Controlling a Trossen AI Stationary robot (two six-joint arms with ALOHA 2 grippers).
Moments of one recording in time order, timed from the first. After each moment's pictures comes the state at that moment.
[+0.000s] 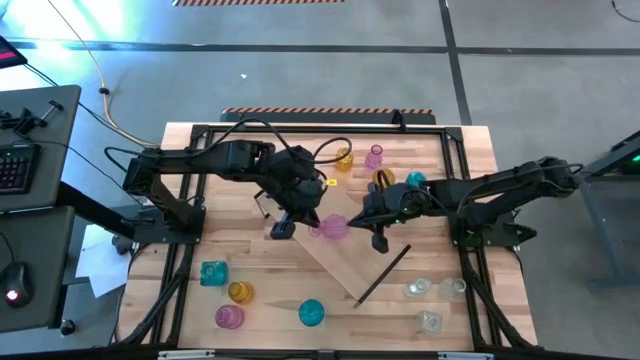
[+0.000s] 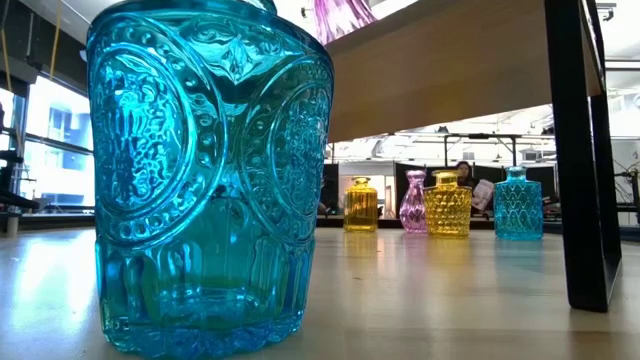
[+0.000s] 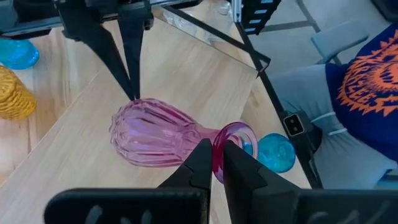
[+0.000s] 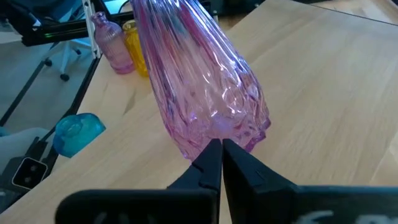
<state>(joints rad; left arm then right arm) -0.03 1.65 1.79 -0.98 0.36 0.10 0.14 1.26 0.90 -0.18 0.01 0.20</state>
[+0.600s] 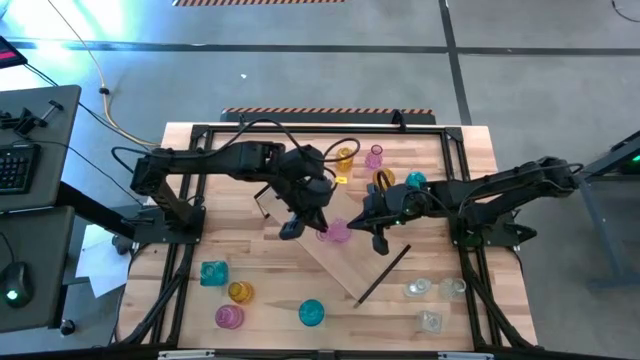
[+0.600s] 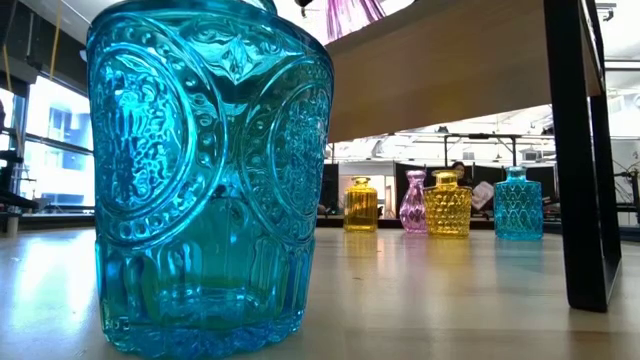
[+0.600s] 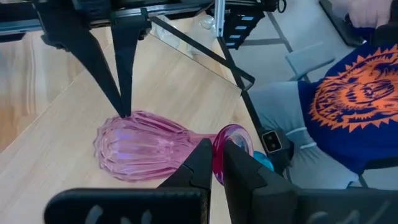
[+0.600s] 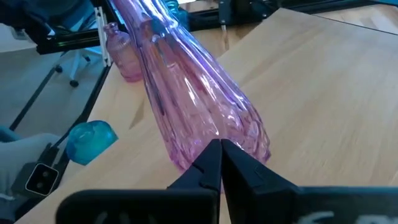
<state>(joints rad) 0.00 1.71 1.79 -0.91 0.47 0.04 0.16 1.26 0.90 -0.15 -0.01 0.21</state>
